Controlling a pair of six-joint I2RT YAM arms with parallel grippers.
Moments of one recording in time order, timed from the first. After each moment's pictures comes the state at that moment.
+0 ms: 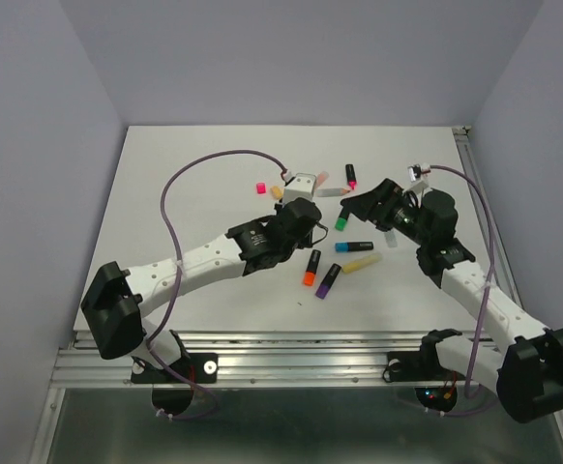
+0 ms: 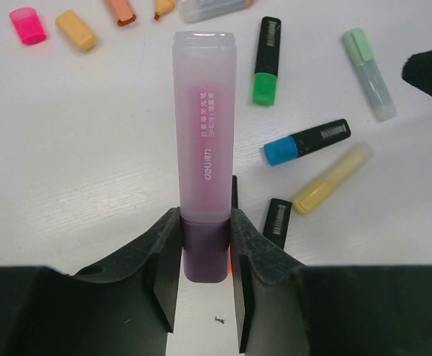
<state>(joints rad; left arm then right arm) -1.01 1.46 1.19 -0.42 -0.52 -0.56 0.24 1.05 0.62 0.26 -0.44 0.85</state>
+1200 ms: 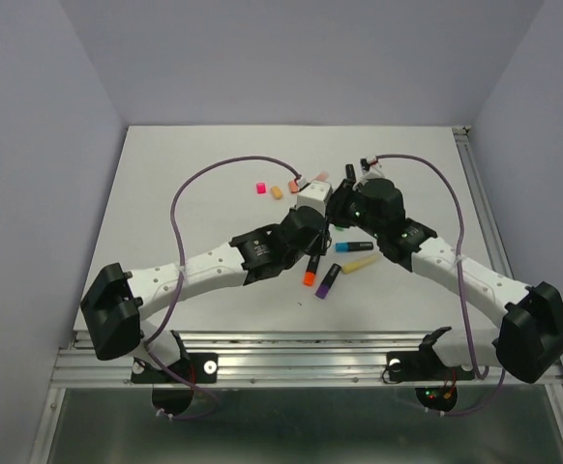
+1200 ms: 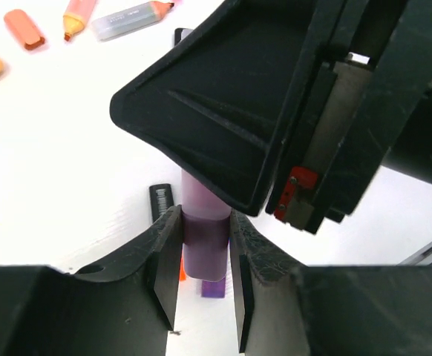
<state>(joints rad) -1.08 1.46 1.17 -0.28 -0.40 -0.50 0.60 1.27 0.88 0.09 0.01 0.76</state>
